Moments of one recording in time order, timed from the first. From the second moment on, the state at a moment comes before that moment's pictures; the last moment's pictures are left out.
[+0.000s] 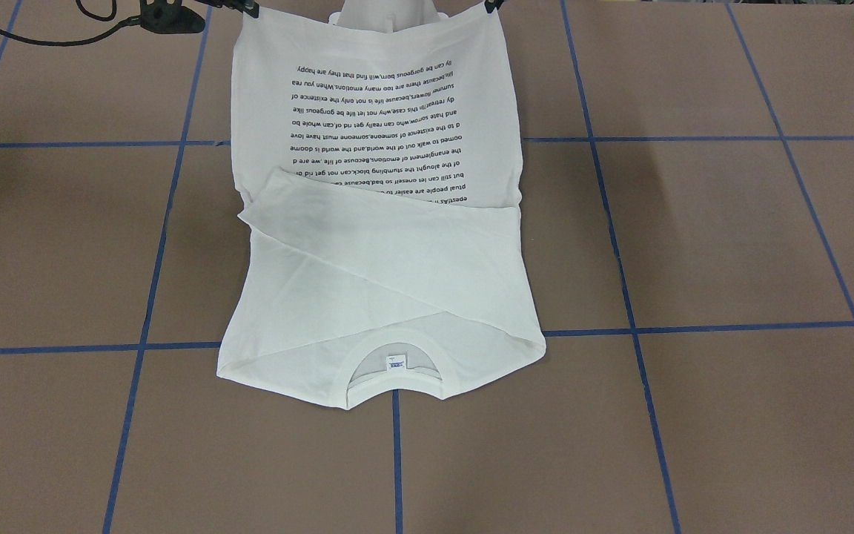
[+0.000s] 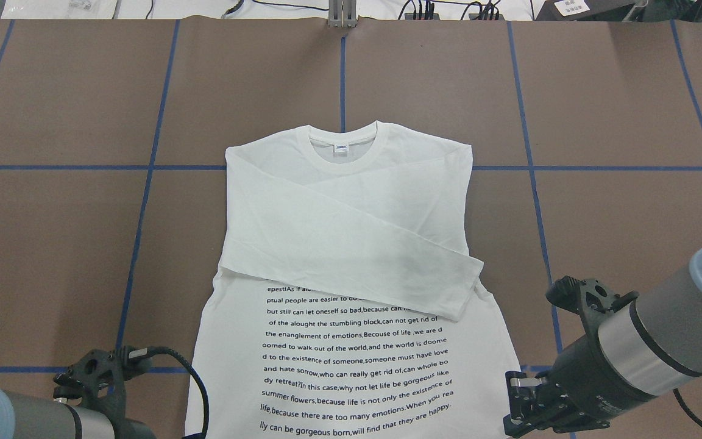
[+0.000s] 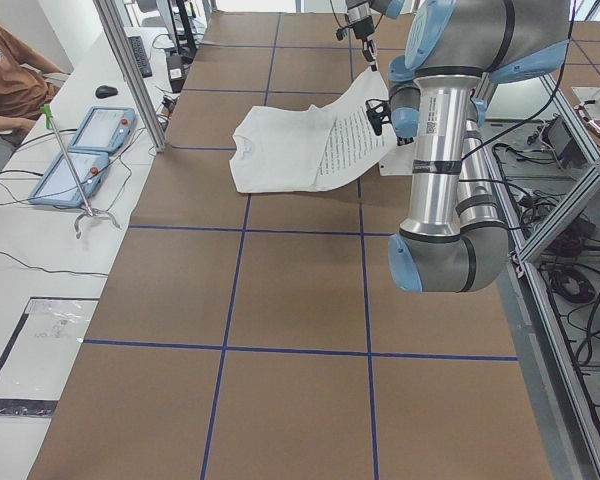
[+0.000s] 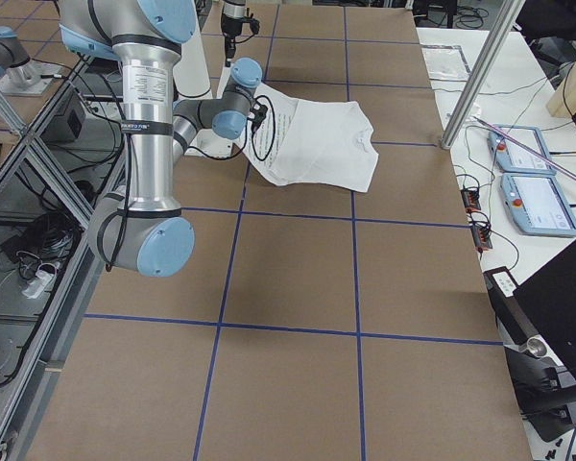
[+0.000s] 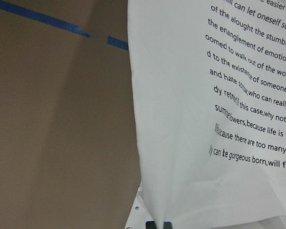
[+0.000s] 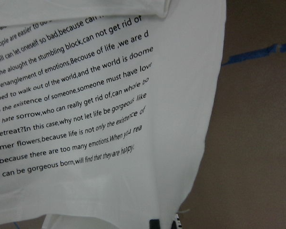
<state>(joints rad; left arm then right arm) -0.11 -1.69 -2.48 -1.60 -1.83 -1.84 0.47 -1.58 2.35 -1.30 2.33 1.65</state>
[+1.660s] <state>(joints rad) -0.76 -2.07 -1.78 -1.80 -1.94 -1.50 0.89 -1.14 1.77 -1.29 2.29 1.52</state>
